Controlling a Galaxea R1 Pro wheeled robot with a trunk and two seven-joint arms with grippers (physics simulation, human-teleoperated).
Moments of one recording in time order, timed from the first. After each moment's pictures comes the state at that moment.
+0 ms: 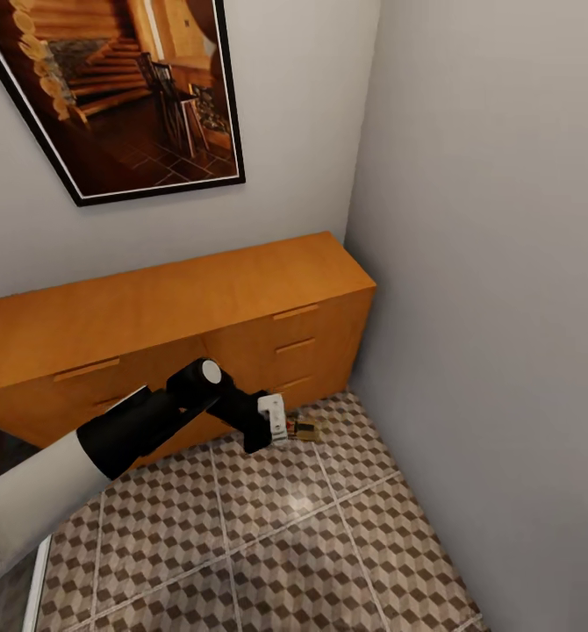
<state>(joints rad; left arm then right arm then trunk) -1.05 0.26 -0.92 -1.30 -0.07 0.71 -1.03 -0.16 0.02 0.54 -0.02 -0.62 -0.60 0.08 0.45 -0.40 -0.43</state>
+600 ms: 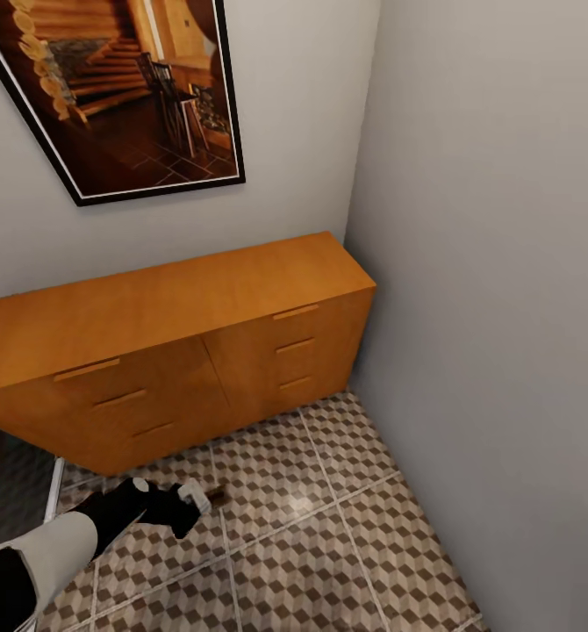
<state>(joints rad) -0.85 0.21 -0.95 -0.20 0.26 0.05 -0.62 -0.16 -0.03 0.54 -0.07 -0.61 -0.63 0.08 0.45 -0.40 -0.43</state>
